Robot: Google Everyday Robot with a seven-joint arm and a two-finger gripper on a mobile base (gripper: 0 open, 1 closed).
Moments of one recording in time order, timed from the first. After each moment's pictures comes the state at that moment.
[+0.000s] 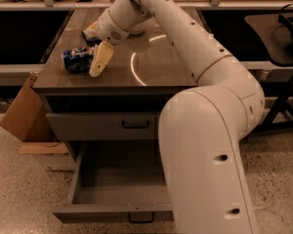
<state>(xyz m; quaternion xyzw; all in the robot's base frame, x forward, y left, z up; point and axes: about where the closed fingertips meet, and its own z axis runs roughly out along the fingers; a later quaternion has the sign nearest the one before) 0.718 0.159 0.872 -0.73 0.56 0.24 0.32</state>
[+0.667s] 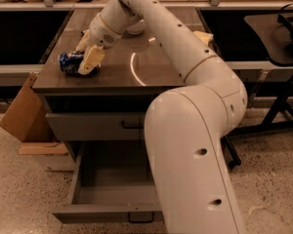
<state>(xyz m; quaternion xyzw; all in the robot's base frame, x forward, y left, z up) 0.713 0.185 0.855 -0.75 0.55 0.25 0.28</state>
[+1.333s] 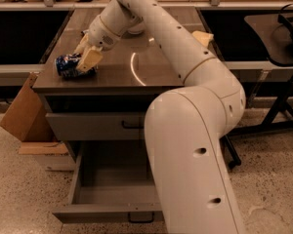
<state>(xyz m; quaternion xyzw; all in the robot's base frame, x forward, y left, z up) 0.708 0.188 0.851 -0.74 0.55 0.27 0.28</state>
